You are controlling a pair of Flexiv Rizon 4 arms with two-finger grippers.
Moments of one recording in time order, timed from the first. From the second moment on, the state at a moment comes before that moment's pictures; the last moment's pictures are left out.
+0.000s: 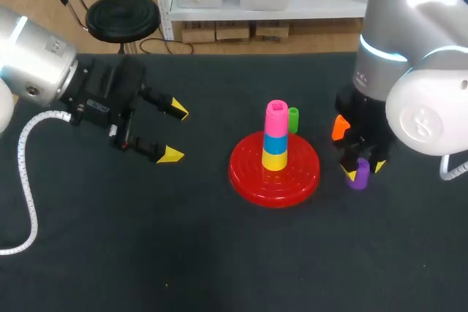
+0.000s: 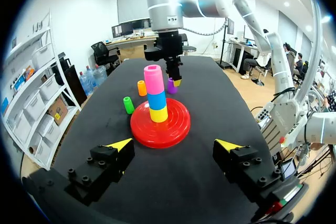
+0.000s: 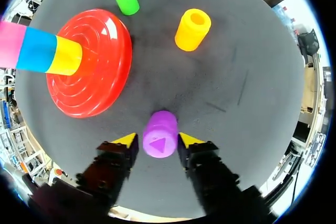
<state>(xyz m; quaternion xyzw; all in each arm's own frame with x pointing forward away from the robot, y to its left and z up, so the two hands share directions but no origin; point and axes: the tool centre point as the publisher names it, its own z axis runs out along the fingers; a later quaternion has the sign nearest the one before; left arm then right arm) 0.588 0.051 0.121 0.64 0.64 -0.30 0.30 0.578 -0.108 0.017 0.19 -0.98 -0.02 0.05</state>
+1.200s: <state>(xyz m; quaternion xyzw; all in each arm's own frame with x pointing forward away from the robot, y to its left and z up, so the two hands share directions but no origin) 0.588 0.051 0.121 0.64 0.64 -0.30 0.30 0.601 -0.121 0.065 0.19 -0.98 0.00 0.01</state>
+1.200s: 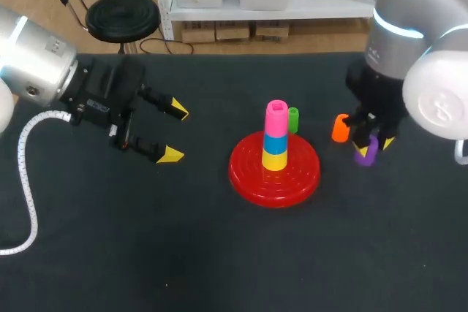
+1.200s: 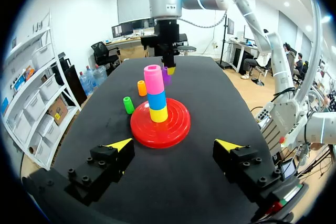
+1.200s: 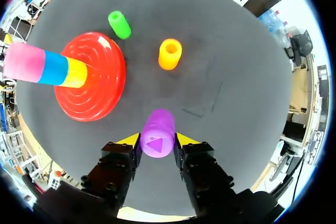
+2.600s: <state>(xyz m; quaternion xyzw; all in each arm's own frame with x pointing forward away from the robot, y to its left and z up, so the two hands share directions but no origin) 0.588 0.051 0.121 0.64 0.64 -0.30 0.30 0.609 0.000 0.213 0.42 -0.91 -0.02 -0.04</state>
